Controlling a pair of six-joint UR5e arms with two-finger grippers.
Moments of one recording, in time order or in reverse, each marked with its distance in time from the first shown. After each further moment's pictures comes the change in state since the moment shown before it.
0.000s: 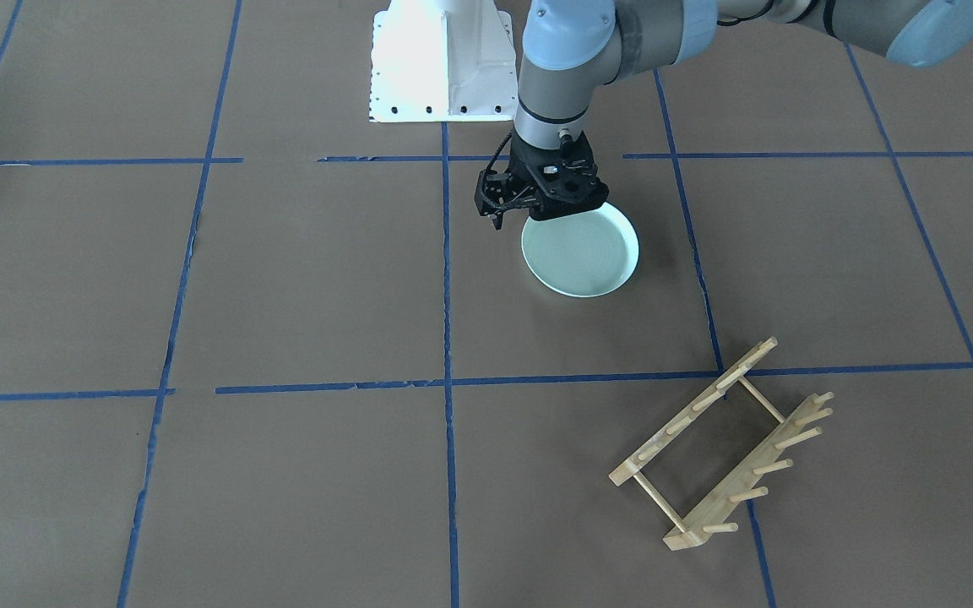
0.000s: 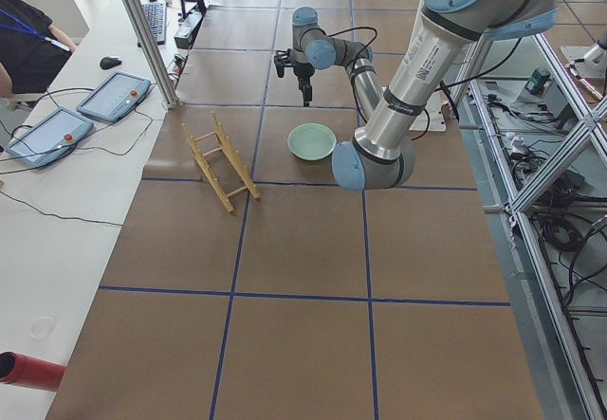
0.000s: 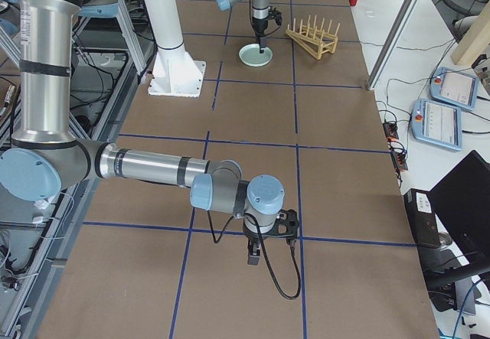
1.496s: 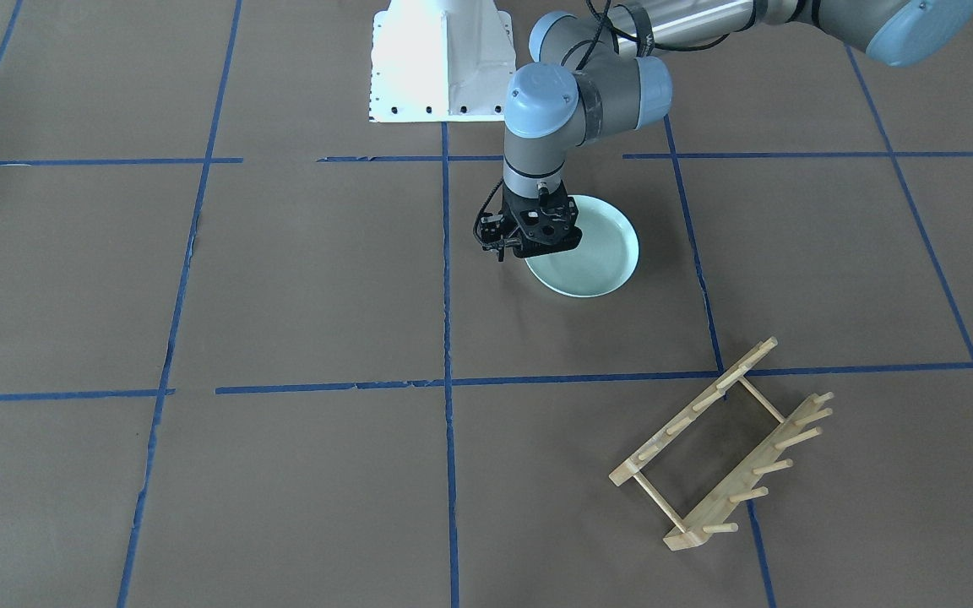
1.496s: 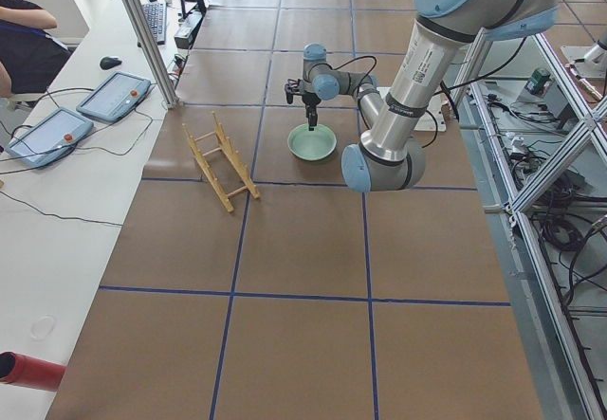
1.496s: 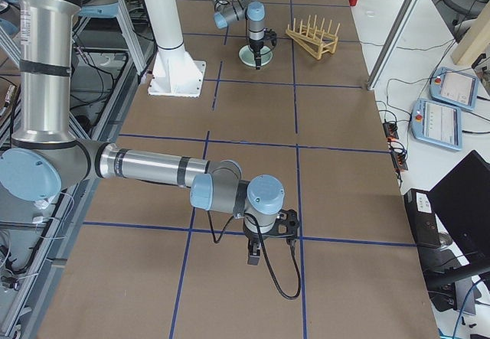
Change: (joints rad) left arm 0.055 0.038 0.157 -0.183 0.063 0.035; right arm 0.000 0.000 0.000 0.000 0.000 0.000
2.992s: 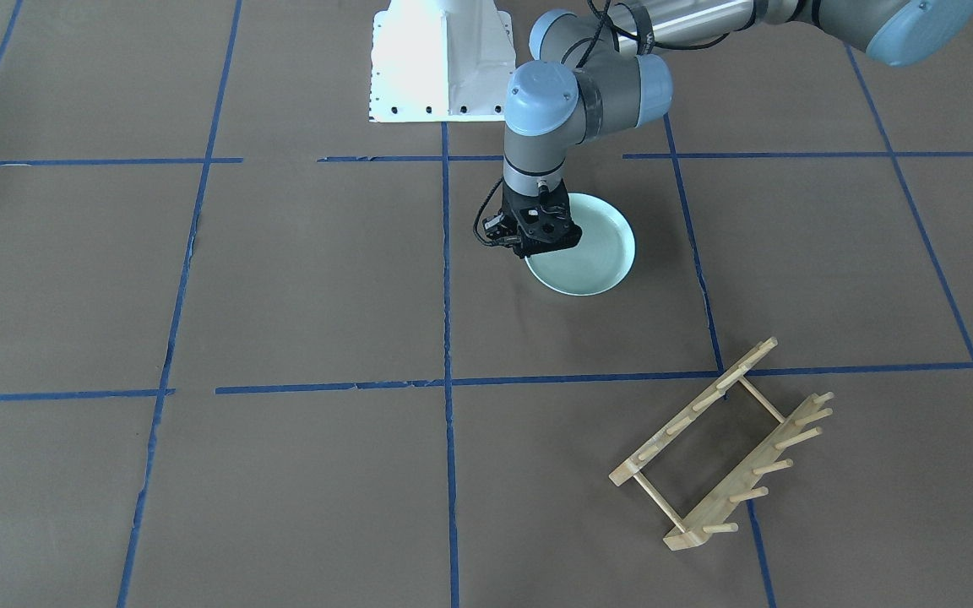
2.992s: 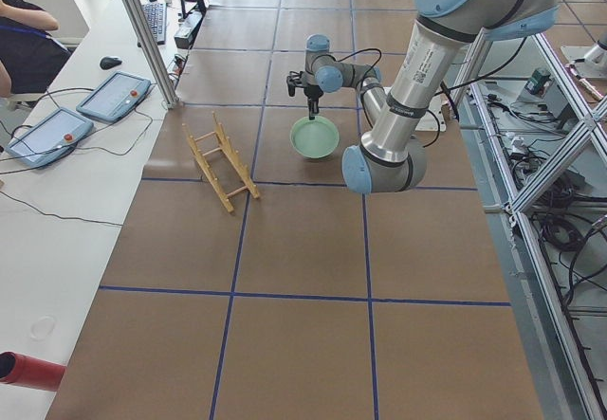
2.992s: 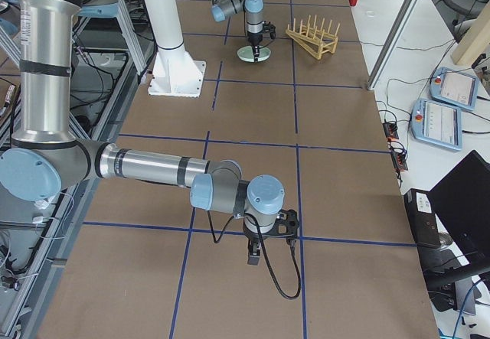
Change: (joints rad) left arm -0.012 0.012 -0.156 0.130 -0.001 -0.002; right arm 0.000 0.000 0.000 0.000 0.000 0.000
